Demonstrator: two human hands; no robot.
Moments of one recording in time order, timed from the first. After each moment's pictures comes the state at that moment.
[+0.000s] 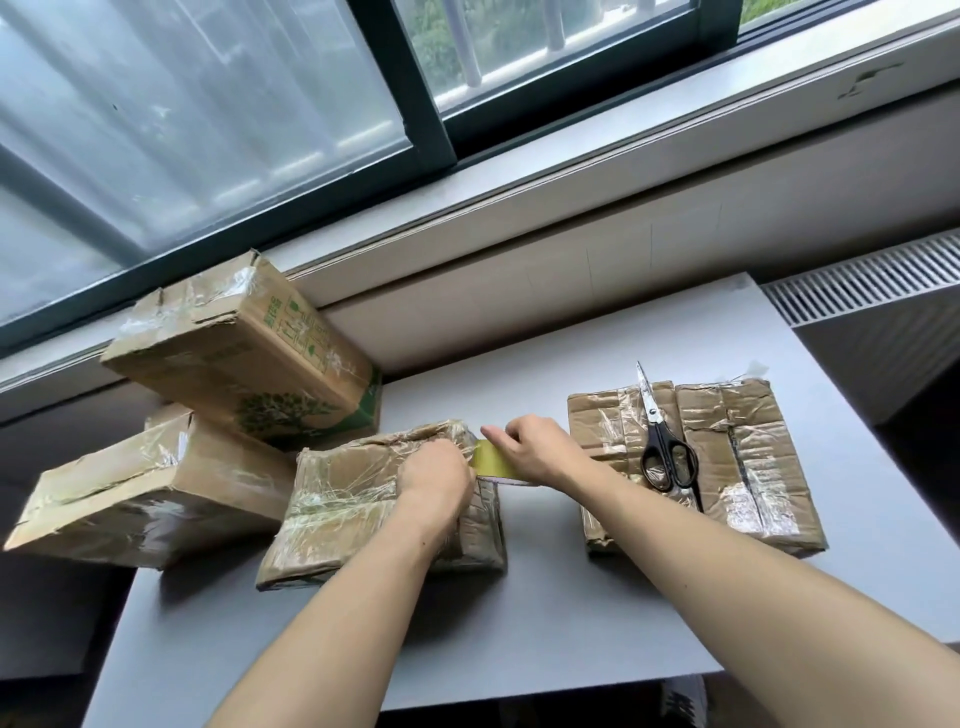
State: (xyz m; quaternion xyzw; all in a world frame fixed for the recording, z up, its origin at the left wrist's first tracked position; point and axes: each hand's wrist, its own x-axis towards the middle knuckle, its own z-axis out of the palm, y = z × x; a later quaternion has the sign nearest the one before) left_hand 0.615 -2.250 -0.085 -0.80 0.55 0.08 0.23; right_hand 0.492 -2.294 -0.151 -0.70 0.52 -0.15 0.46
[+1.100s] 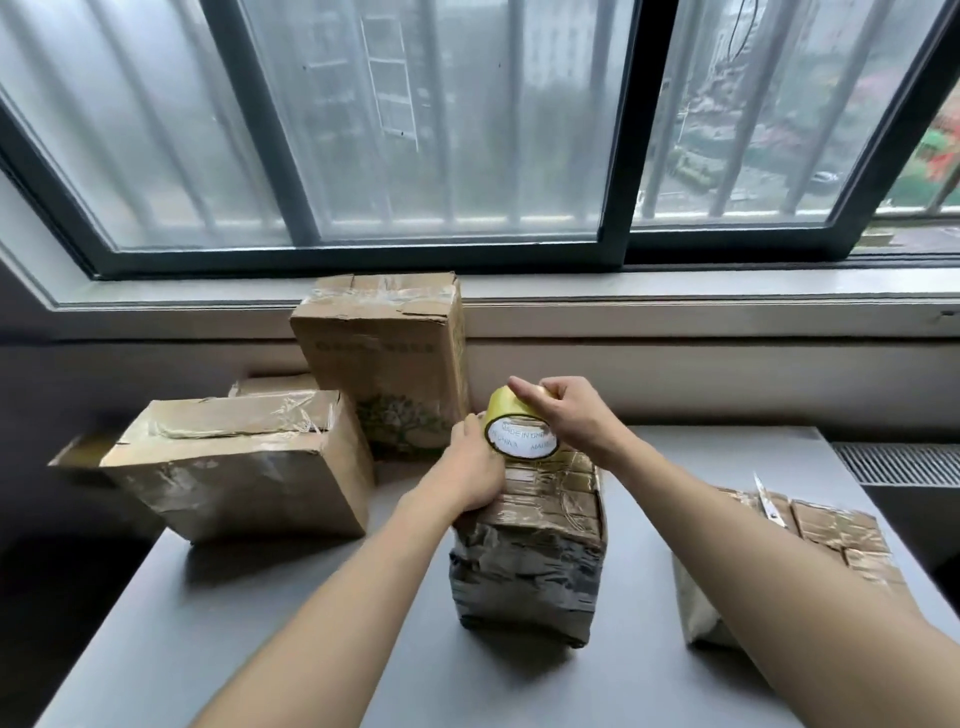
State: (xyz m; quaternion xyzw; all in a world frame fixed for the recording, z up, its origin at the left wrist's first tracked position) left_hand 0.792 -2.213 -0.023 -0.73 0.58 0.29 -0.21; right_hand 0.649 -2.288 -0.002 -0.69 0.45 -0.32 0.48
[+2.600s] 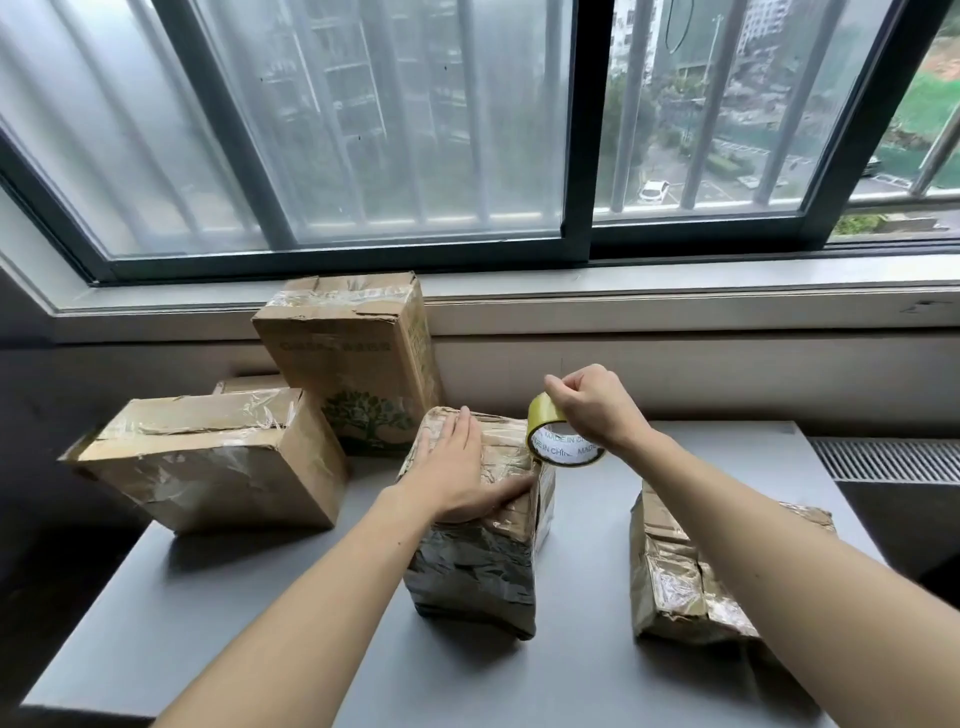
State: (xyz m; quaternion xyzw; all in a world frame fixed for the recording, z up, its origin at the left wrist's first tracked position) left_hand 0.734 -2.212 -0.023 -0.72 0.67 0.16 0.06; right_hand 0.553 -2.310 0.003 -0.75 0.51 -0.28 0.32
